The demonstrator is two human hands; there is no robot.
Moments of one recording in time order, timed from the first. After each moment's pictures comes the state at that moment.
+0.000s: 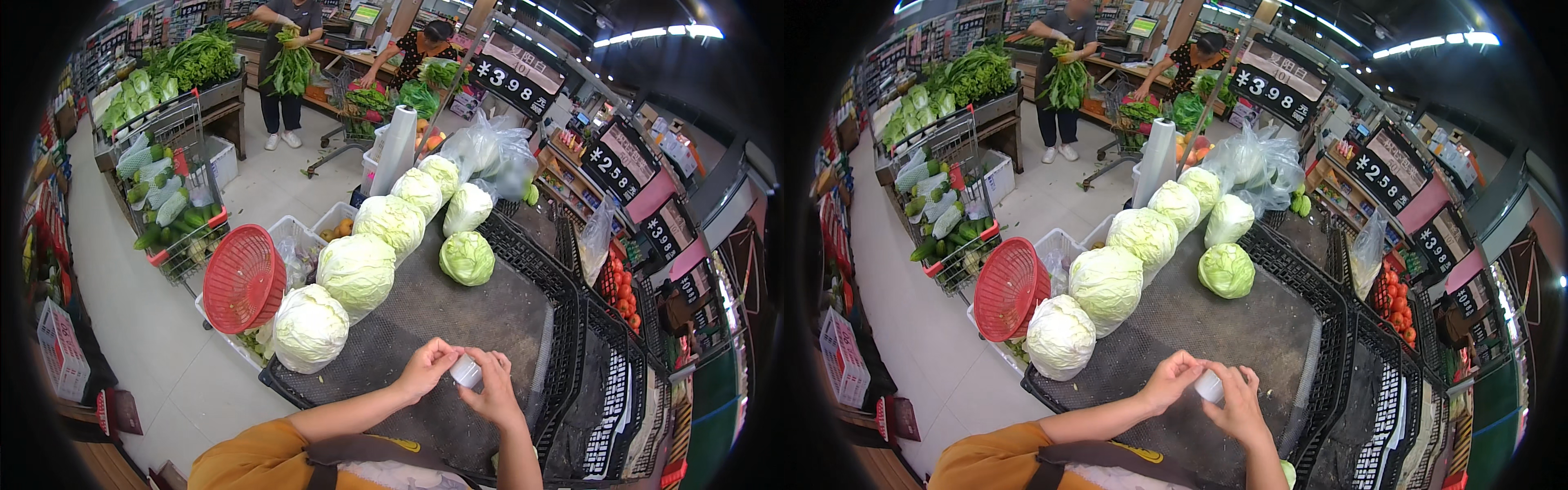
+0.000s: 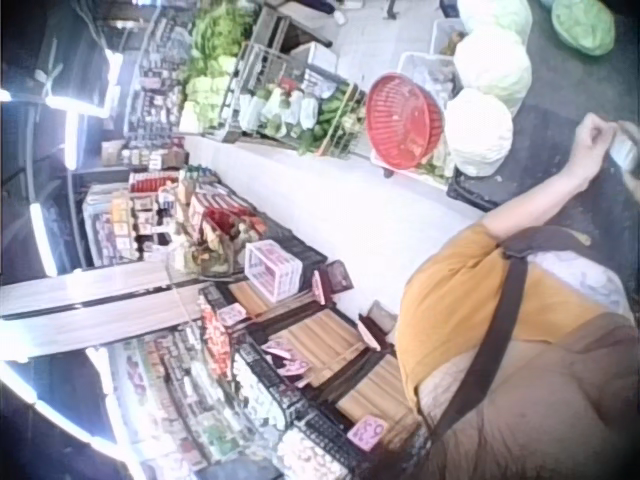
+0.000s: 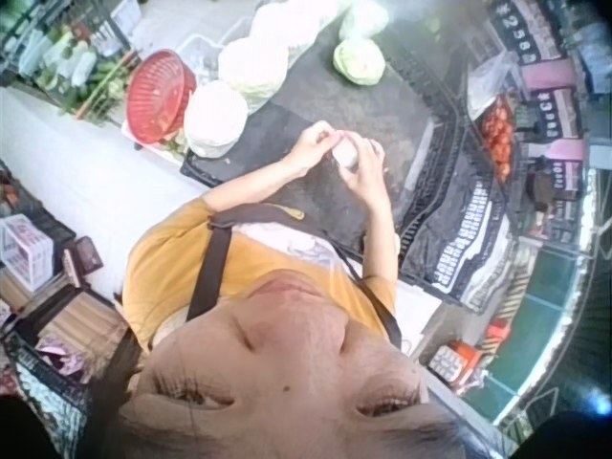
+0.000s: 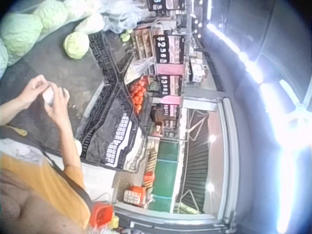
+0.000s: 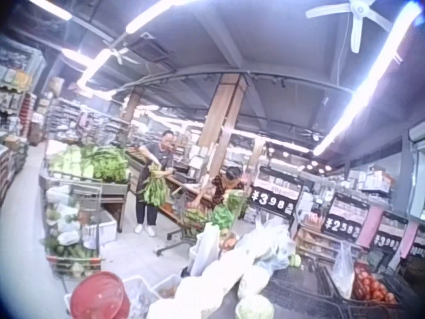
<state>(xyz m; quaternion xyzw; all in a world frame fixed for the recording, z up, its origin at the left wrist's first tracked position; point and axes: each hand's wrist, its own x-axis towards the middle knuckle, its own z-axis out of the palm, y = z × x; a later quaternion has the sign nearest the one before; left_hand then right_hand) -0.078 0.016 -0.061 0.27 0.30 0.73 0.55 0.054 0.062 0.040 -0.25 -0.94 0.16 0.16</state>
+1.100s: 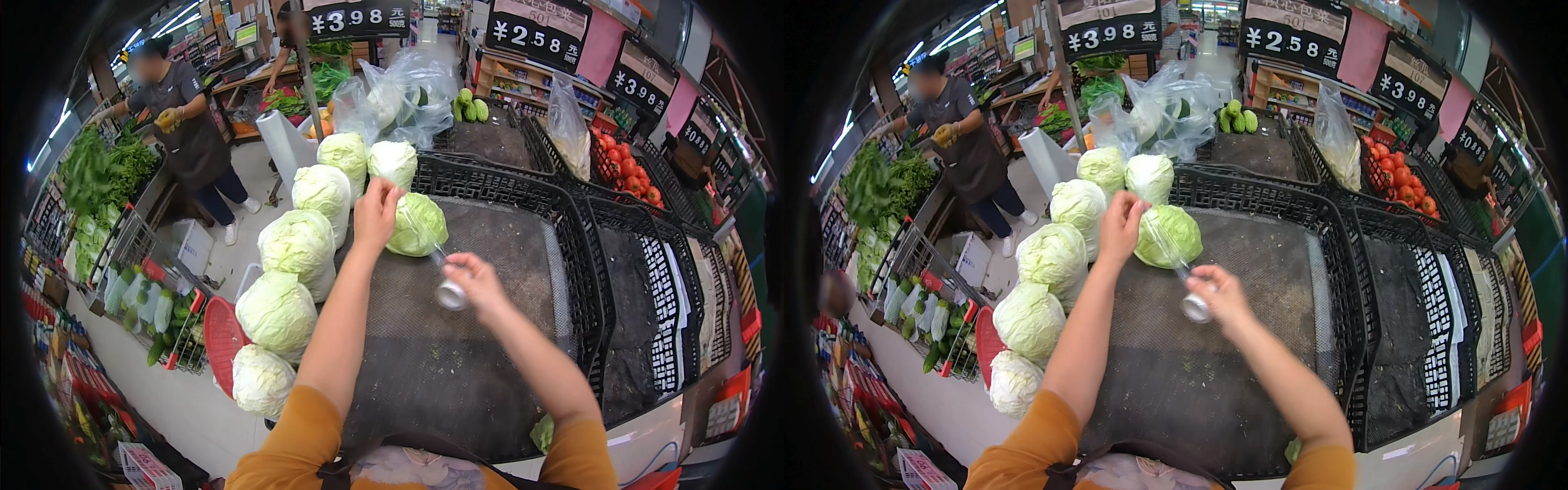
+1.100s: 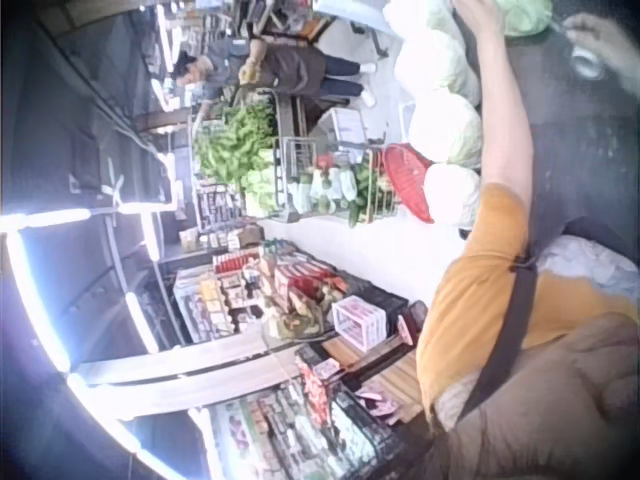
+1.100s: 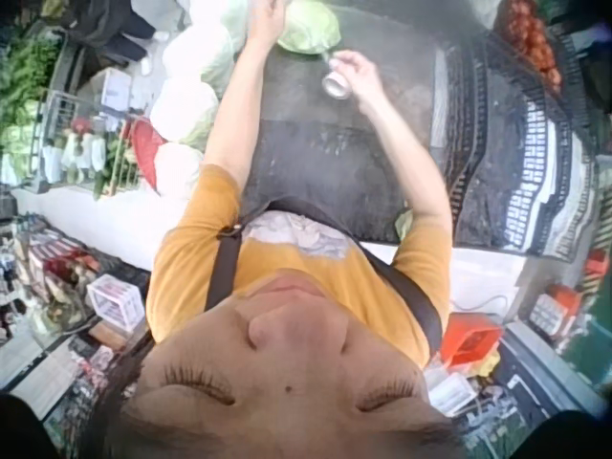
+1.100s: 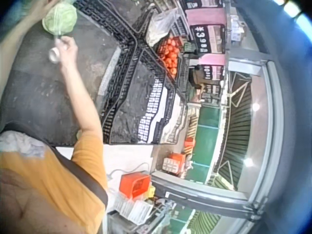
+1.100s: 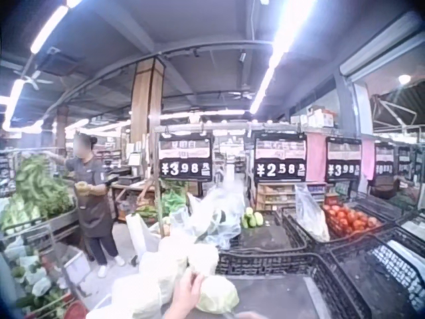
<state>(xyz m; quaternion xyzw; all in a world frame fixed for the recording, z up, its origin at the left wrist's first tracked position) -0.183 0.265 -0.021 0.56 0.51 0.64 0.09 0.035 0.222 -0.033 -0.44 -0.50 0.66 0.34</state>
